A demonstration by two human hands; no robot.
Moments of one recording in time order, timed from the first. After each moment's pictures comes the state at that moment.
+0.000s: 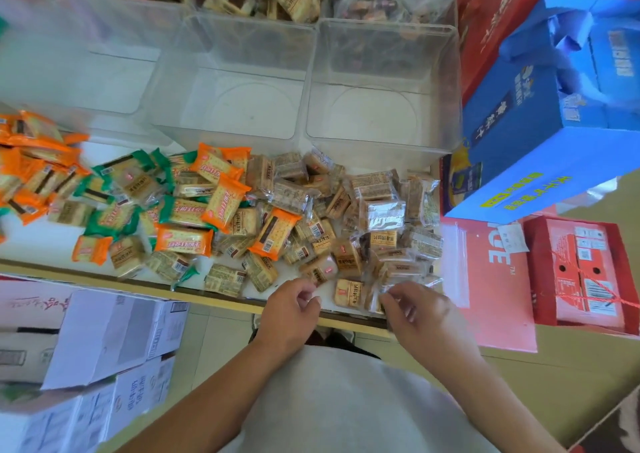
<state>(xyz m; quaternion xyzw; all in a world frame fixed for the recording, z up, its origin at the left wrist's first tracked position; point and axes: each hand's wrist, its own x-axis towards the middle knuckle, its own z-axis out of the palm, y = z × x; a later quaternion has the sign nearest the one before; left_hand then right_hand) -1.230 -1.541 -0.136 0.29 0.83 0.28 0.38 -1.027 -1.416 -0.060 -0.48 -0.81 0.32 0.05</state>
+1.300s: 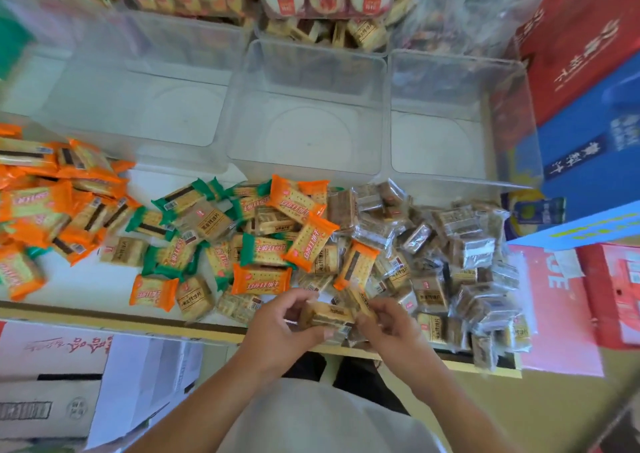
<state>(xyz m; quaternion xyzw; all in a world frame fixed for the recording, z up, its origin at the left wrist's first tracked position) -1.421 -1.608 -0.086 0.27 0.73 0.38 0.50 -1.229 -1.498 -0.078 -0.57 -0.54 0.62 0.01</state>
